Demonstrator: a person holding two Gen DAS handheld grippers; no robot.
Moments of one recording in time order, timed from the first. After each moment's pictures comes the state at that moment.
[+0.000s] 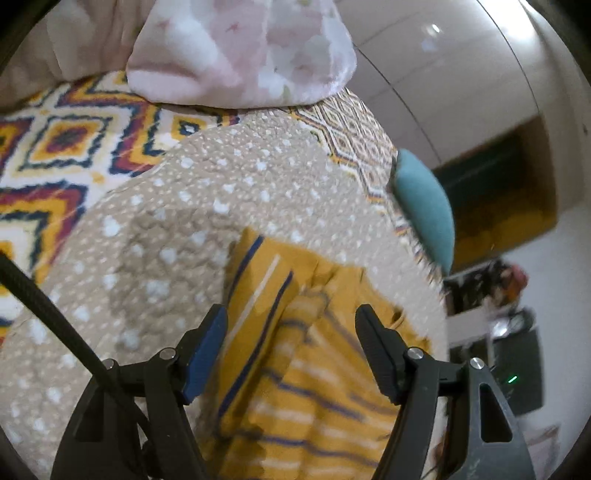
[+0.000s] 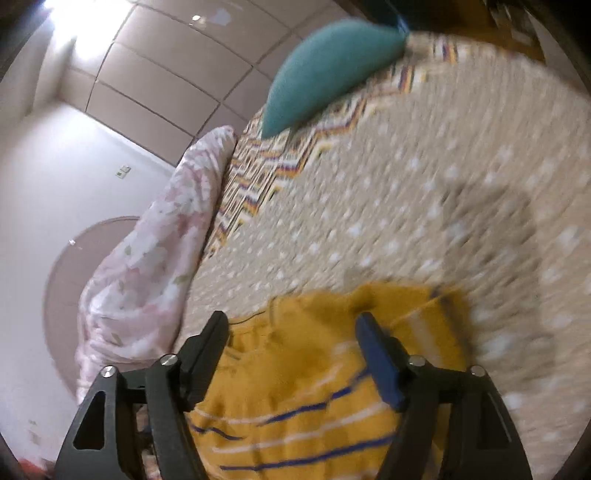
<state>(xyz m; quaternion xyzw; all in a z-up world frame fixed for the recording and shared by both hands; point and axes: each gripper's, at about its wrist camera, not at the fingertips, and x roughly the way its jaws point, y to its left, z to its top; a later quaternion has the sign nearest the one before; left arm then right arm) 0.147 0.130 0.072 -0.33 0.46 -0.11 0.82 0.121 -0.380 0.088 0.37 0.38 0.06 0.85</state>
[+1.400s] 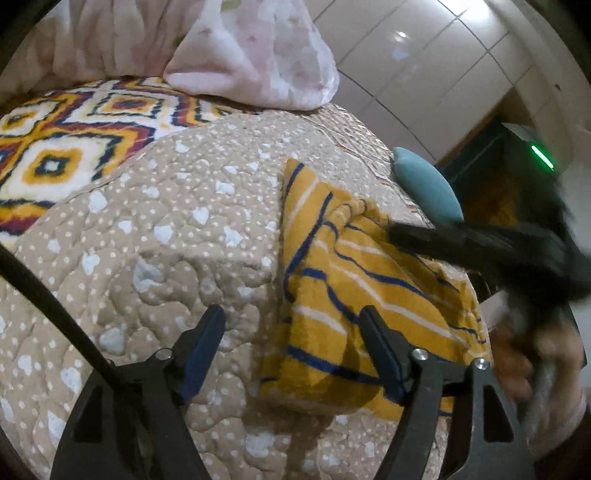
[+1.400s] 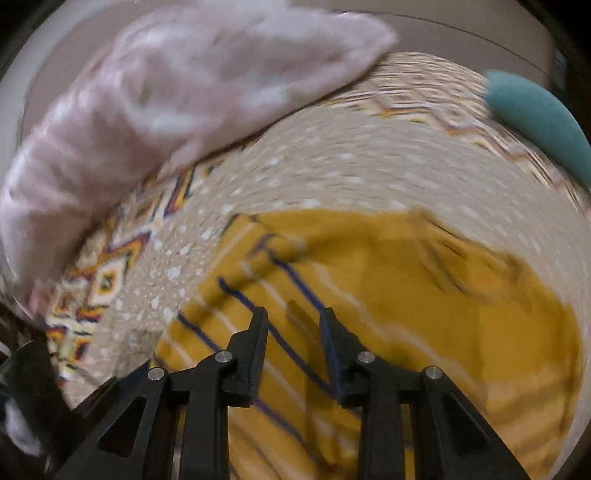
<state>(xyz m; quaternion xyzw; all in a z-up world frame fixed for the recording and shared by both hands) 0.046 0.116 0.016 -0.28 0.39 -0.09 0.87 0.149 -0.043 0.085 -0.05 0.52 0.21 0.83</state>
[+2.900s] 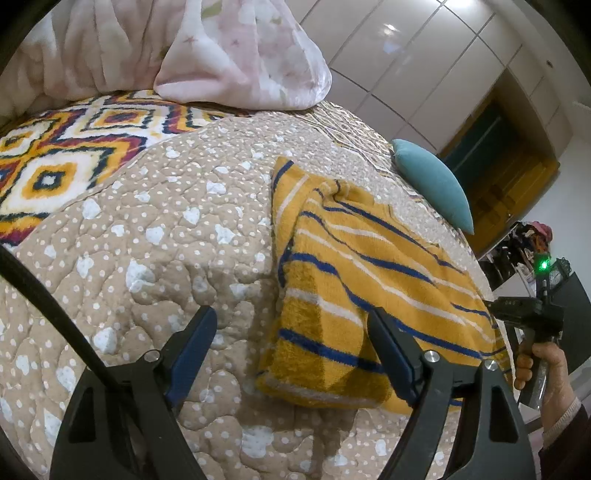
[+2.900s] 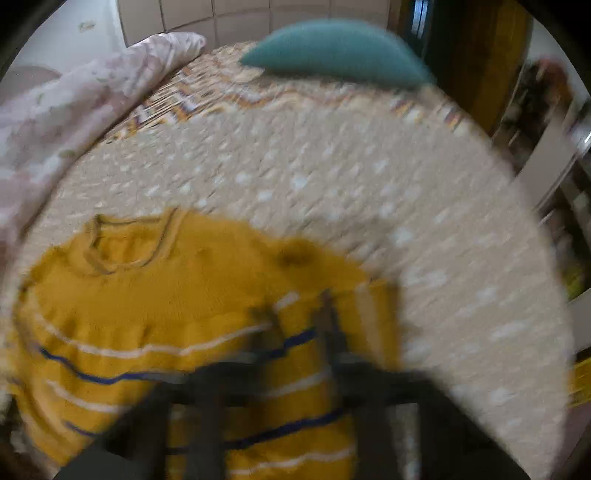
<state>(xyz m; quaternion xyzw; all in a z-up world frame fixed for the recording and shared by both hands) 0.044 0.103 0.012 -0.24 0.38 -0.08 0.89 0.128 -0.311 0.061 0.07 0.52 -0.06 0.85</state>
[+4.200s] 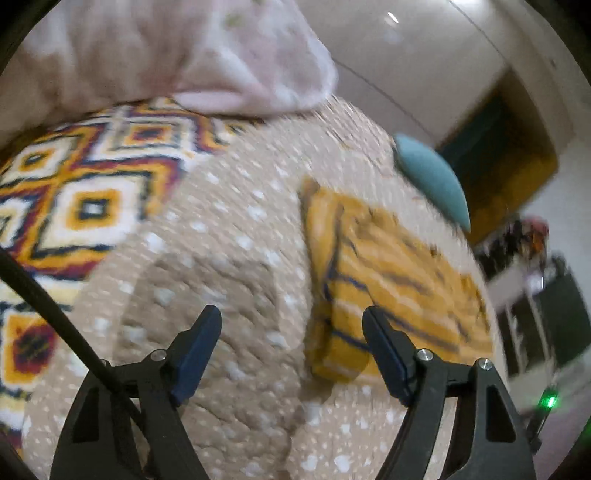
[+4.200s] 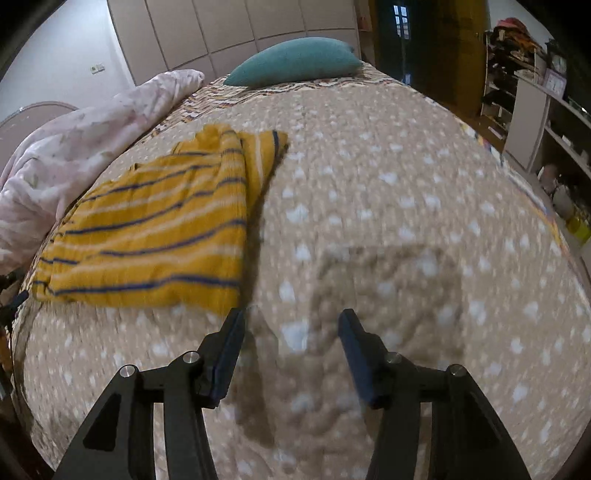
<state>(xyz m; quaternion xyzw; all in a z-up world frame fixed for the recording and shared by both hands) 0.040 0.144 0.037 -0.22 0.42 -0.11 0.87 -0.114 -0.366 0.041 0.12 0.45 -0.04 0.89</state>
